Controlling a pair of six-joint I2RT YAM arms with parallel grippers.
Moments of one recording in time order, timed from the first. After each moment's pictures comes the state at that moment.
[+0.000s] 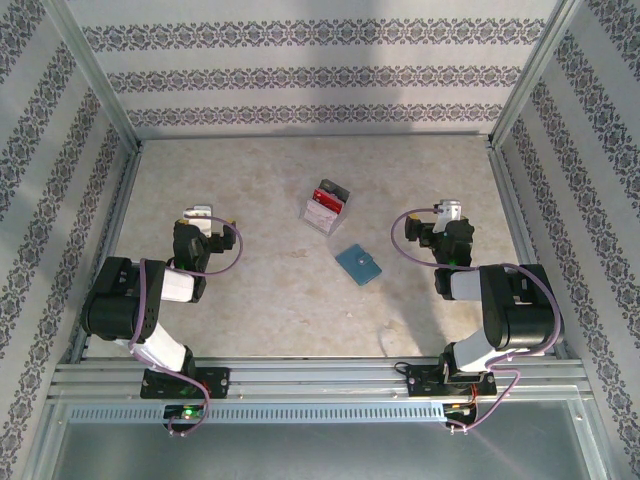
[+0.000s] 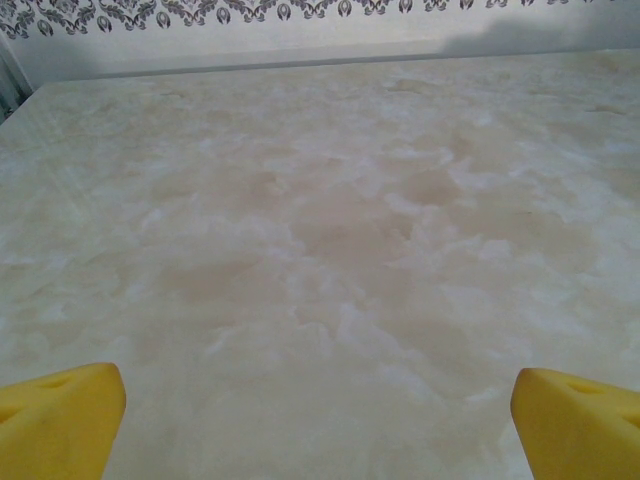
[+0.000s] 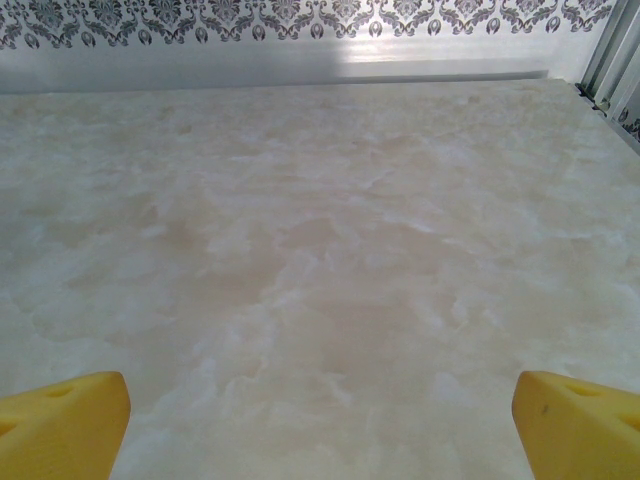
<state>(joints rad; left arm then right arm) -0.02 1.60 0.38 0.89 -0.08 0.02 -0.01 1.53 0.37 0.84 -0.02 0.05</state>
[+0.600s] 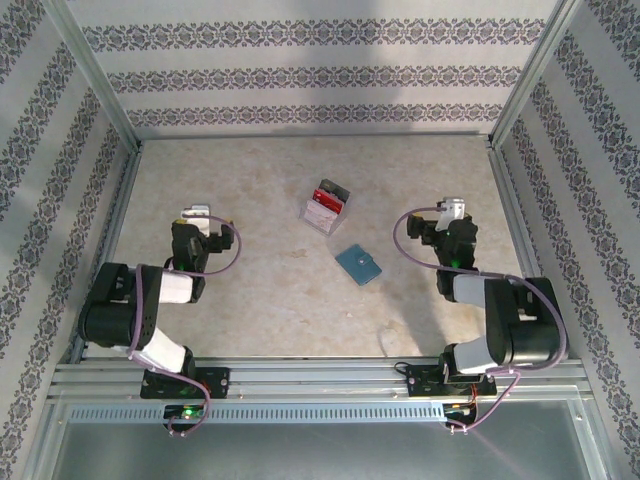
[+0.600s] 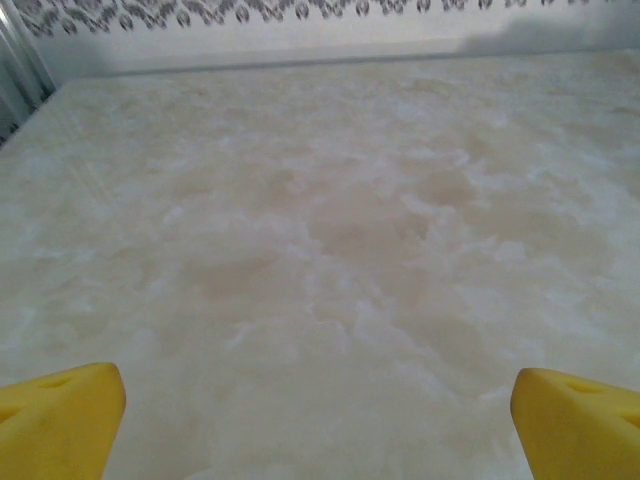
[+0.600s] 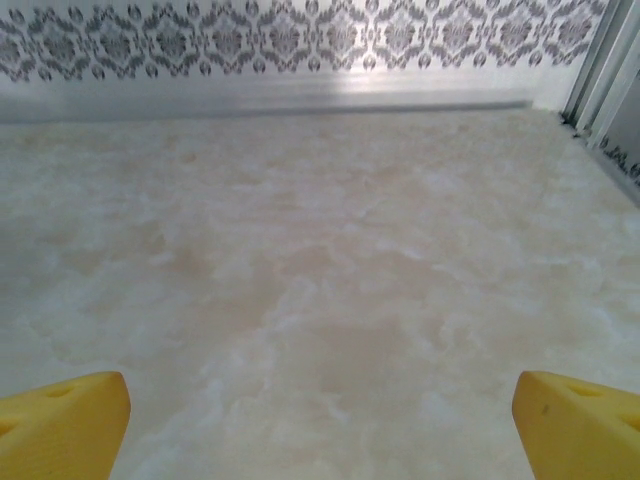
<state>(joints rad) -0.02 1.53 0.38 0.82 -0.12 0.01 -0.01 1.41 0.37 0.76 -0.01 0.05</state>
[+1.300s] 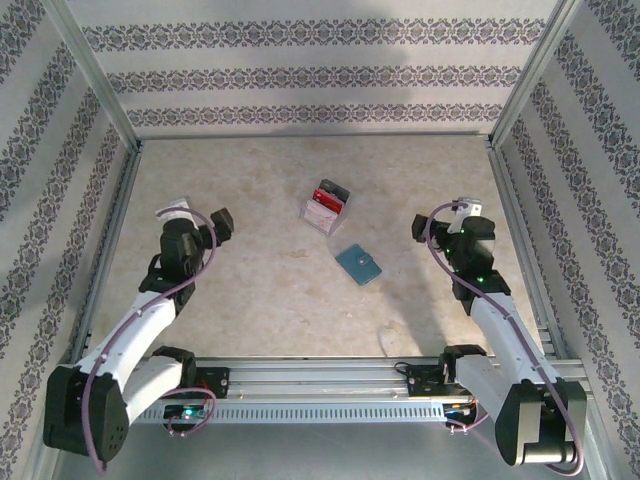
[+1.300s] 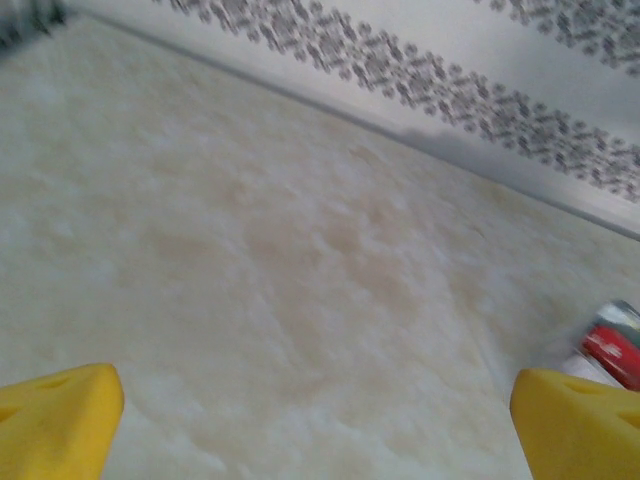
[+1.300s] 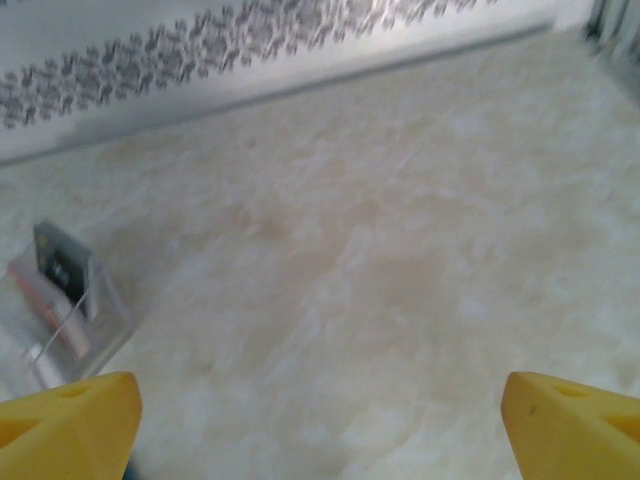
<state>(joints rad) -0.19 0.95 0.51 0.05 -0.21 -0.49 0.02 0.92 0.50 -0.04 -0.08 0.27</state>
